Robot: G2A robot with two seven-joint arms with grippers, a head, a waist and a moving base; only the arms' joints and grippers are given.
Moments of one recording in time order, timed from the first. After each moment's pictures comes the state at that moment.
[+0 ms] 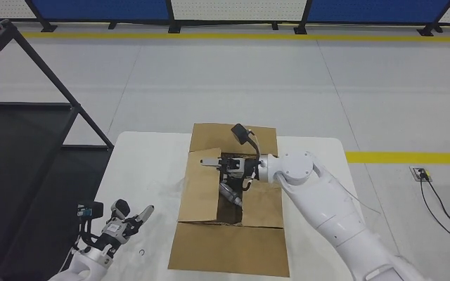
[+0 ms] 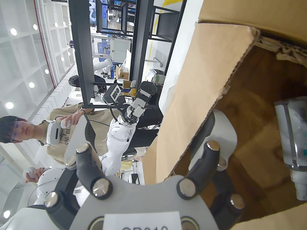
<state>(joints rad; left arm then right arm) 1.57 -1.11 -1.69 -1.83 0.72 -0.30 -0.21 -0.36 -1.41 0.84 -0.93 0.29 -0.15 0.98</state>
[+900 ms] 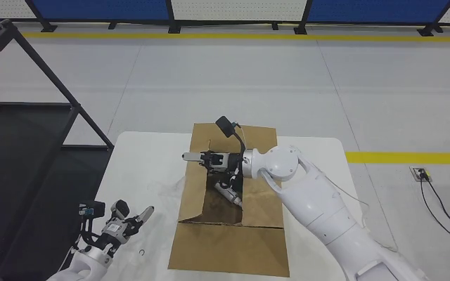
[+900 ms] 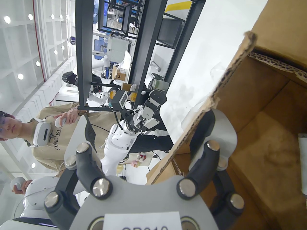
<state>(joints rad) 1.56 -1.10 -1.69 -1.81 0.75 -0.30 -0.23 -0.34 -1.46 0.79 -0.95 0.28 -0.11 0.83</state>
